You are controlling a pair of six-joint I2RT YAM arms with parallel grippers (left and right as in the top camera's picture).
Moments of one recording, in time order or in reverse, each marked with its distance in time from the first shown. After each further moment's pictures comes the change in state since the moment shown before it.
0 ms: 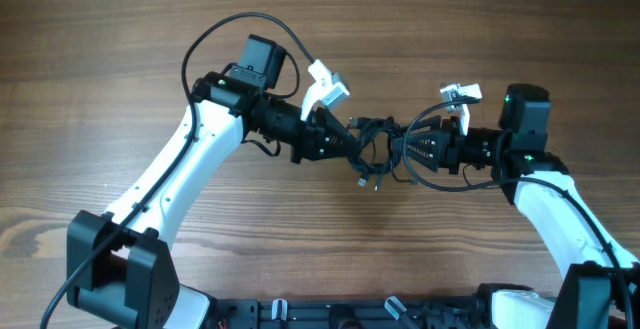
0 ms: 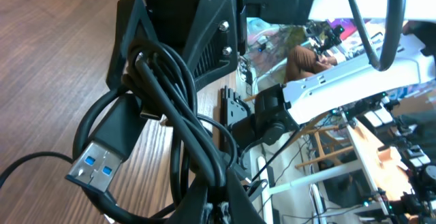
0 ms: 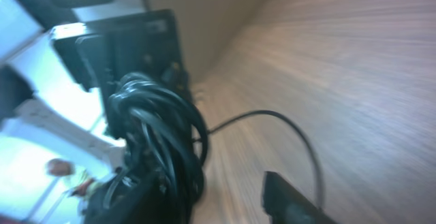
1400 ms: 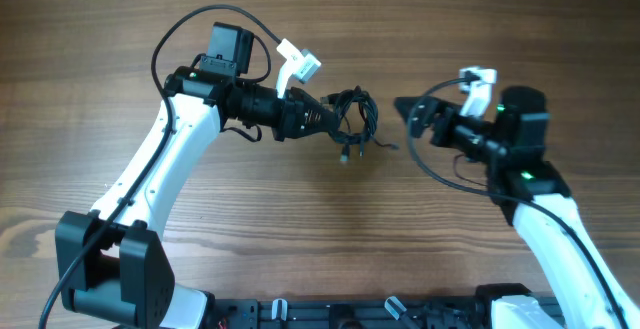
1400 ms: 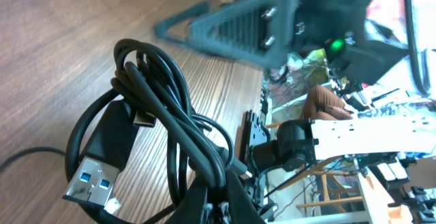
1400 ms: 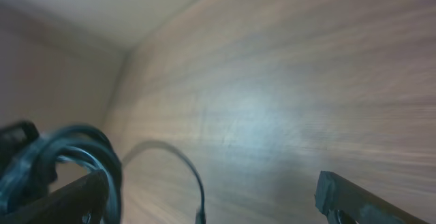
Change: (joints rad) left arm 0.131 0.004 0.000 0.083 -0.044 -0.190; right arm 0.090 -0.213 0.000 -0.010 0.797 0.443
